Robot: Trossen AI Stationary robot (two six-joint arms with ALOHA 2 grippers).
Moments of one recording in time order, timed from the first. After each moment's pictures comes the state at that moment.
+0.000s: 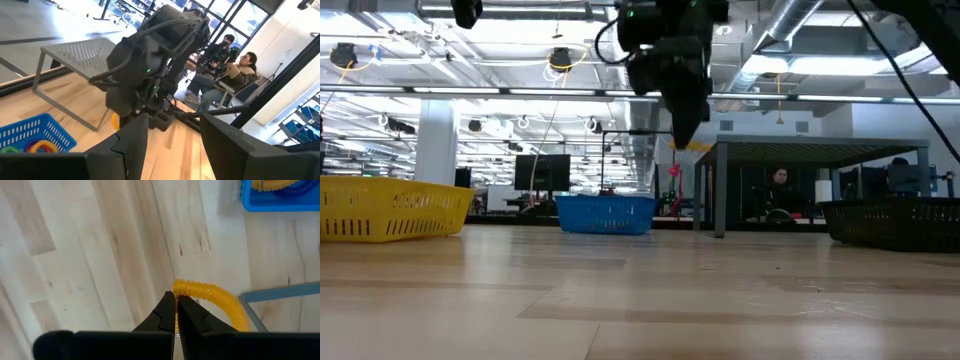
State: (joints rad) left arm -0.14 0.65 0.75 -0.20 -0.33 -0.56; right arm -0.16 2.07 1.89 -1.27 -0.13 0.08
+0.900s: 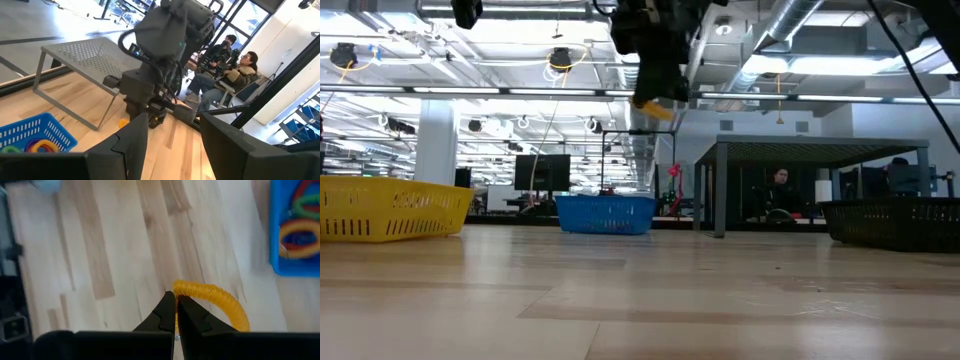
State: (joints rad) left arm -0.14 0.65 0.75 -0.21 -0.33 -0.55; right arm -0.13 2.00 1.89 -1.06 -0.23 0.19
